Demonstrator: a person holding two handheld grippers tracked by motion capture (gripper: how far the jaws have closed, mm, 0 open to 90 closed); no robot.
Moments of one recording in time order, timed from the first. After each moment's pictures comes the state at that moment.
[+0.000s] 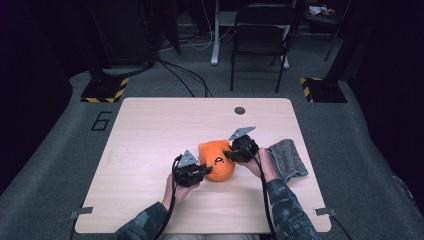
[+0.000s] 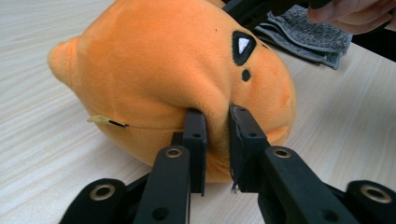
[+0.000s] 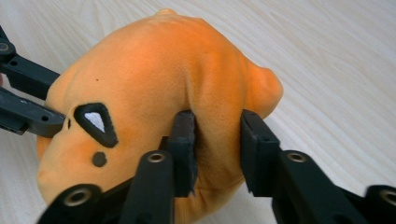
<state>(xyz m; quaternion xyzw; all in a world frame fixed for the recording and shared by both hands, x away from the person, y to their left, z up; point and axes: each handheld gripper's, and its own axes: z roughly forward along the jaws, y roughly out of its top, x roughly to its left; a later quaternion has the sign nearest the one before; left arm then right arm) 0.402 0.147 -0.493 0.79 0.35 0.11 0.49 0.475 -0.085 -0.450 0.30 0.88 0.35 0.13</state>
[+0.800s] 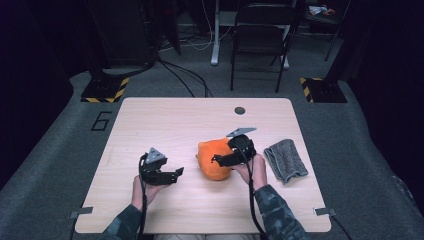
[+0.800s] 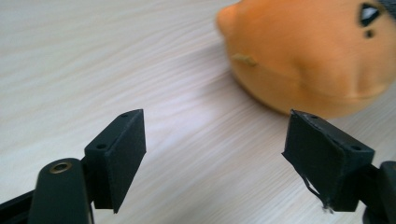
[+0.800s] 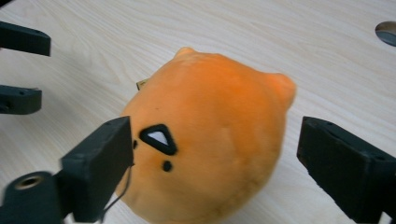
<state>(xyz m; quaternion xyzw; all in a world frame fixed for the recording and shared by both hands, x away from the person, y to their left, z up) 0.391 0.243 -0.474 0.77 0.46 0.16 0.41 0.436 -0.056 -0.416 0.42 0.82 0.35 0.15</state>
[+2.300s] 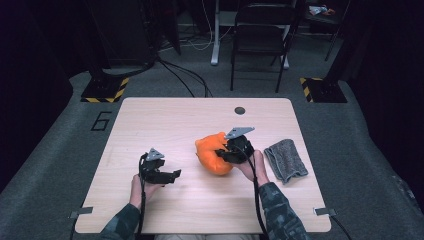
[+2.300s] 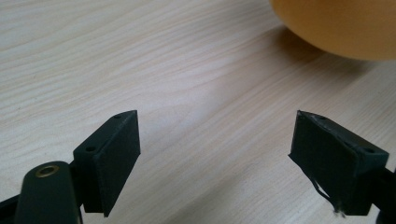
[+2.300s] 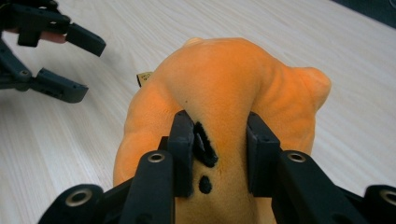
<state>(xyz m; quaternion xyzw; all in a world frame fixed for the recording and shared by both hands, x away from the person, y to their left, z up) 0.410 0.245 -0.497 0.79 0.45 0.14 0.39 0.452 -0.066 -0.425 0.30 0.85 0.40 0.13</state>
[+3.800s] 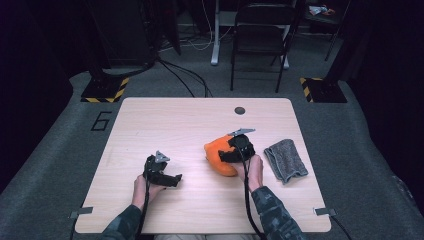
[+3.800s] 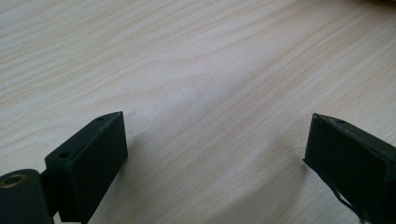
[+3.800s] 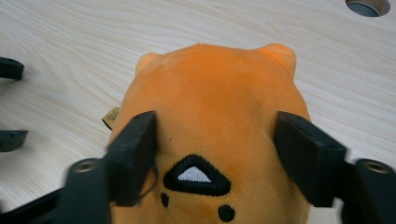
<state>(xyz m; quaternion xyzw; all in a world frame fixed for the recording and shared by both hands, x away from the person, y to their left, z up) 0.420 0.237 -0.522 0.82 0.44 0.16 0.32 0.457 -0.063 -0.445 0.48 0.79 0.34 0.16</state>
